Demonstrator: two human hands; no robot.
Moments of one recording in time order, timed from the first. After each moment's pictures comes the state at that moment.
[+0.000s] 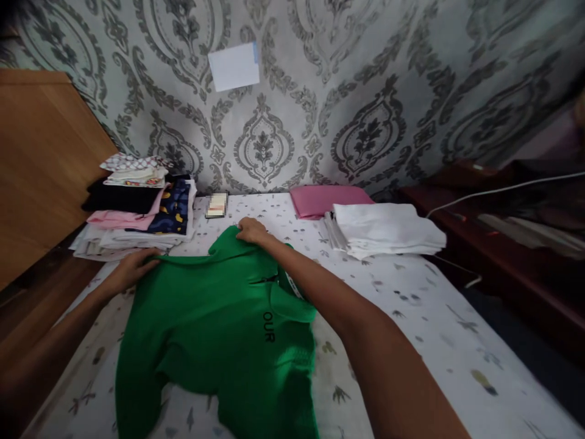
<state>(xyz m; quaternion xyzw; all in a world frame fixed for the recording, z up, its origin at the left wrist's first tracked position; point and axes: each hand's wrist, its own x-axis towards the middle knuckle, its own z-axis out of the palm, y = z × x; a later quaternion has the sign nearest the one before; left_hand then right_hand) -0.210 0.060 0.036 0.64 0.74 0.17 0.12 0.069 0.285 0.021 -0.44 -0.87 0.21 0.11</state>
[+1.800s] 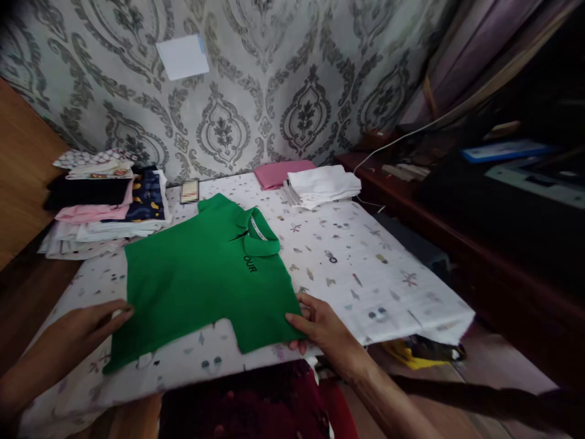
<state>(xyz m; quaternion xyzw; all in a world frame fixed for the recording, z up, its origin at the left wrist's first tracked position) -0.128 -0.100 0.072 0.65 0.73 0.13 0.18 0.281 -0.042 0.027 -0.48 -0.39 0.73 0.30</state>
